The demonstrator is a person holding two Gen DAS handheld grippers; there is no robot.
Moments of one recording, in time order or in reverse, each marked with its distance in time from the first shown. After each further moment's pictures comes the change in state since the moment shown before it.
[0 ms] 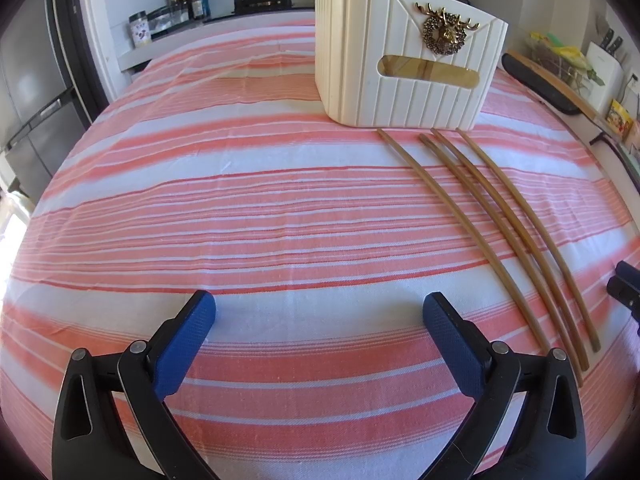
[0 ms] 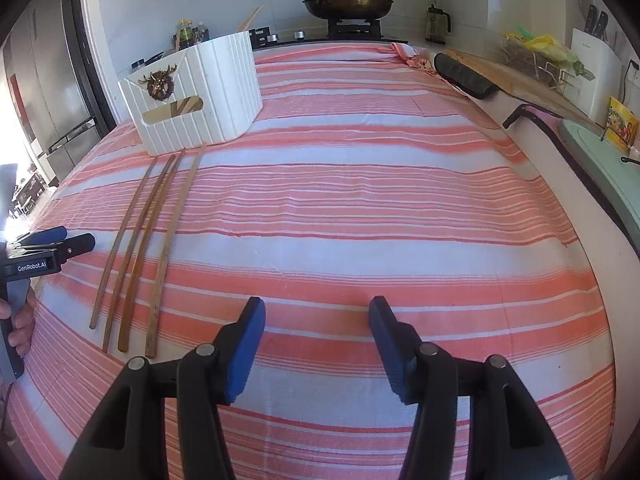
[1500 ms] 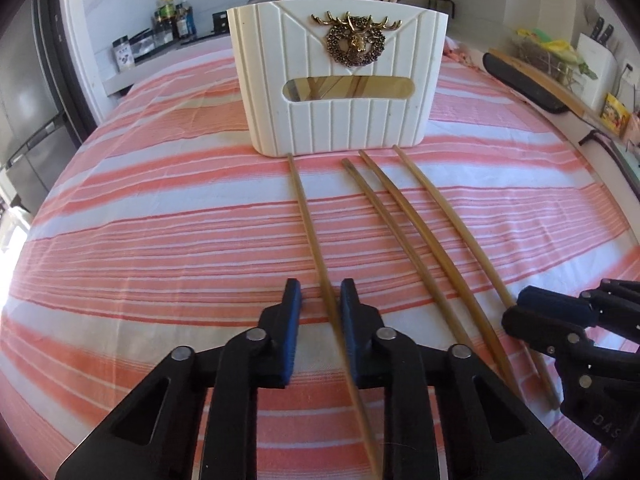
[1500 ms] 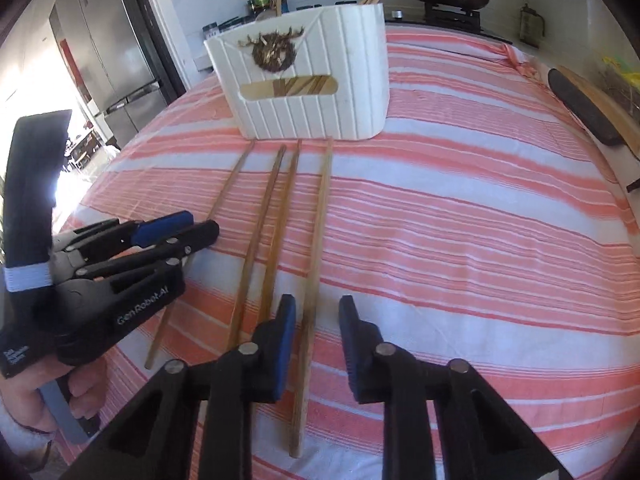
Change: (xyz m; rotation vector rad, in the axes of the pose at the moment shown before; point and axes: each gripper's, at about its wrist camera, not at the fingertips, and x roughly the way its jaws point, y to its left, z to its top) left arm -0.002 -0.072 0.013 0.023 -0.046 0.020; right arm 0.040 0.088 0.043 -0.154 0.109 0.219
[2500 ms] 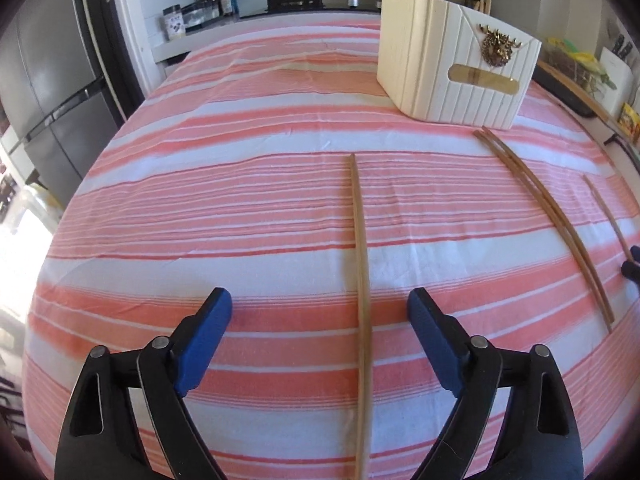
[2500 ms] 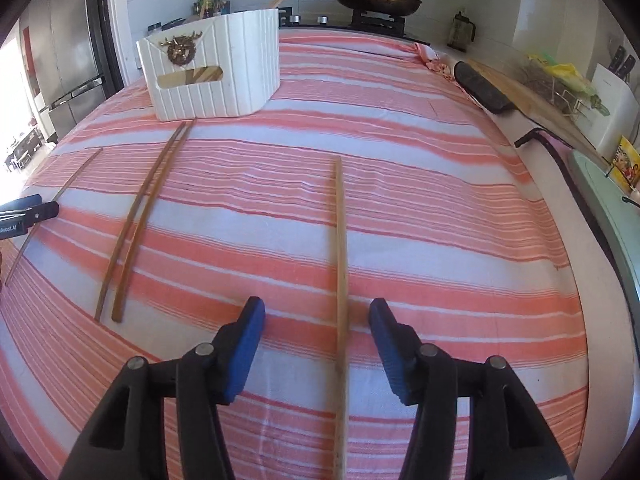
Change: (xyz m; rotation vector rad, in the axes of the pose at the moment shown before) left arm -0.017 0.128 -0.035 -0.040 0.046 0.045; right arm -0.051 -0.059 -0.057 0.048 -0.029 -0.263
